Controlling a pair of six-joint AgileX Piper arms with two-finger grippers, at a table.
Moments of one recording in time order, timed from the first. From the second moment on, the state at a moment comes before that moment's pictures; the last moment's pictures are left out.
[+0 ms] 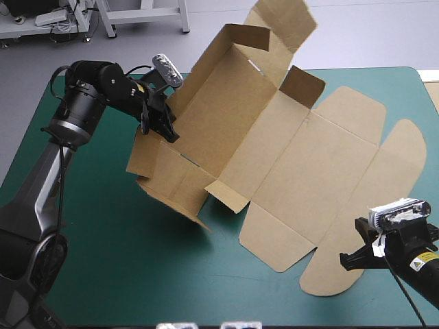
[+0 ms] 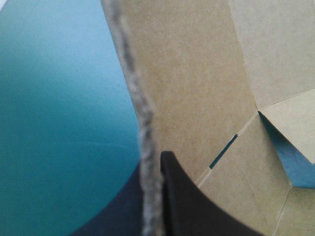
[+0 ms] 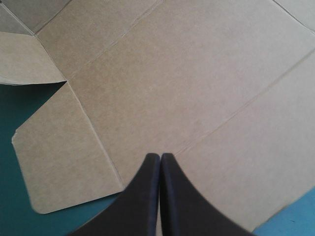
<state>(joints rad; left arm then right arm) -0.35 1.74 -1.92 -0.18 1.25 0.71 0.02 0.52 -0.67 0.32 0.87 -0.36</state>
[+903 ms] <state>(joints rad) -0.63 1.55 -1.59 0.14 0.98 0.82 0.02 0.80 -1.08 0.23 0.80 -0.20</state>
